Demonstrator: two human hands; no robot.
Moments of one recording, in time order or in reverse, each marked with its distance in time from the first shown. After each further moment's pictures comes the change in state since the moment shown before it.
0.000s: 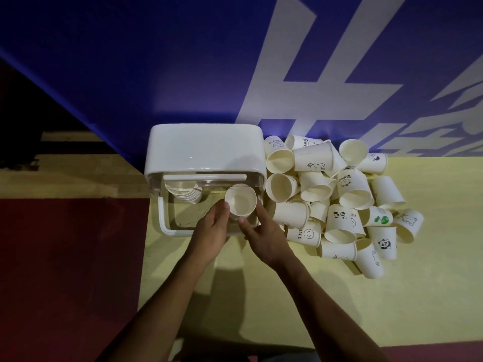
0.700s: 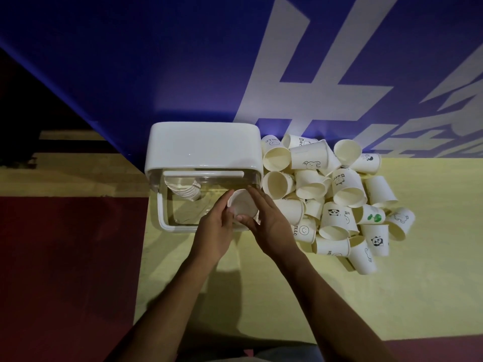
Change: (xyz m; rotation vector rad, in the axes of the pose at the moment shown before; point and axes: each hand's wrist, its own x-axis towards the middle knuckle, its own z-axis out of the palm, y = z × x) left_hand -0.011 -0.002 0.012 0.139 0.063 0.162; right_hand 0.002 -0.009 -0.019 -0.250 0.086 -0.164
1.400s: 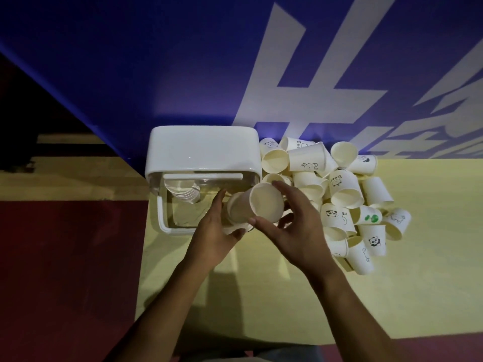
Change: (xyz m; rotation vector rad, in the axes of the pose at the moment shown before) left_hand -0.002 -0.001 -0.009 0.131 -0.065 0.054; right_hand -0.029 -0.052 -0.072 0.147 0.214 -0.050
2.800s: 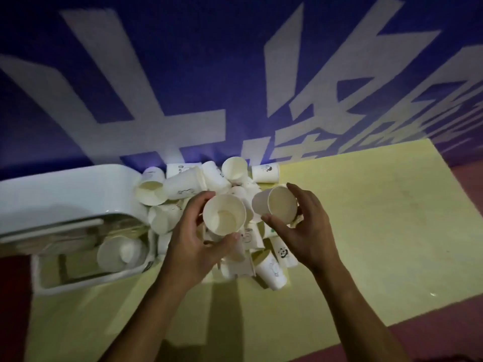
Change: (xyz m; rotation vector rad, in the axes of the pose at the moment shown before) left_hand 0.011 0.200 0.148 -0.255 -0.013 0.345; right_hand 0.016 0.157 -0.230 -0.190 0.184 0.178
